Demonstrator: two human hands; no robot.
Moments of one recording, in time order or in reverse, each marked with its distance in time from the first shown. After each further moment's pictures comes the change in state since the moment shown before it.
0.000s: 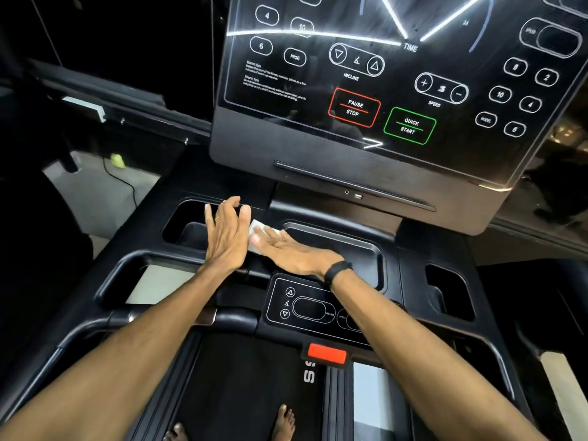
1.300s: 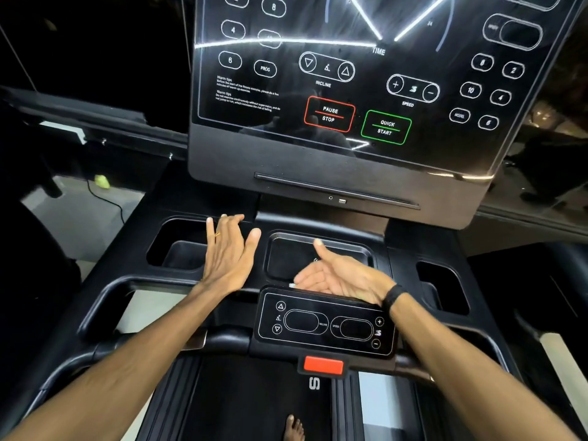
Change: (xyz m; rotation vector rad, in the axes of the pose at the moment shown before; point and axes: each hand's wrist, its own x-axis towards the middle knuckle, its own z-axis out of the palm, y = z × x) left_hand 0.002 0.006 0.013 0.310 -0.086 0.208; right_hand -0.058 0.094 -0.003 1.014 0.053 0.177
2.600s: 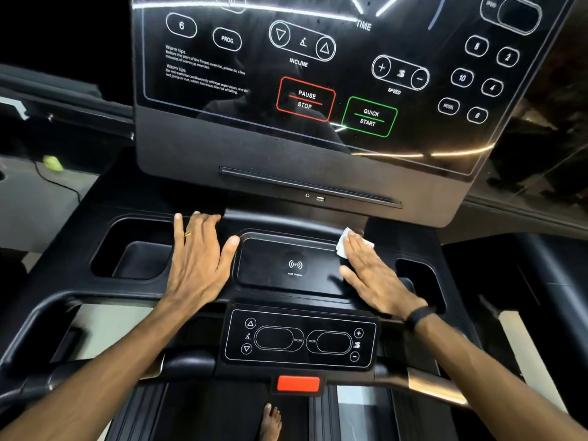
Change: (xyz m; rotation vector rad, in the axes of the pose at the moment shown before) left_hand 0.002 0.002 0.010 0.195 0.044 0.141; right_hand -0.036 0.063 -0.097 -1.283 0.553 -0.273
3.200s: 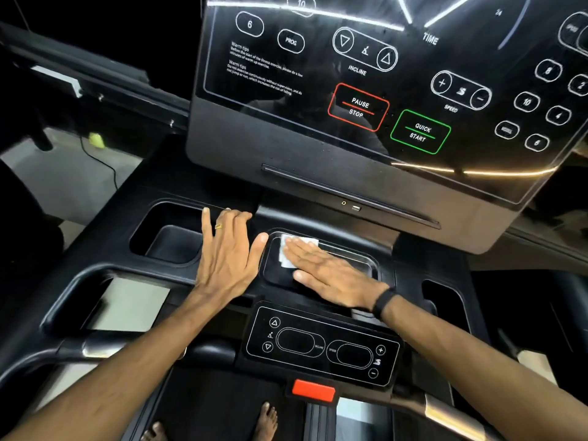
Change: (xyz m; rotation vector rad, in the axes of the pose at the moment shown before) left_hand -0.009 0.009 -0.006 -0.042 0.107 -0.067; right_hand 0.076 -0.096 0.000 0.039 -0.227 -0.472
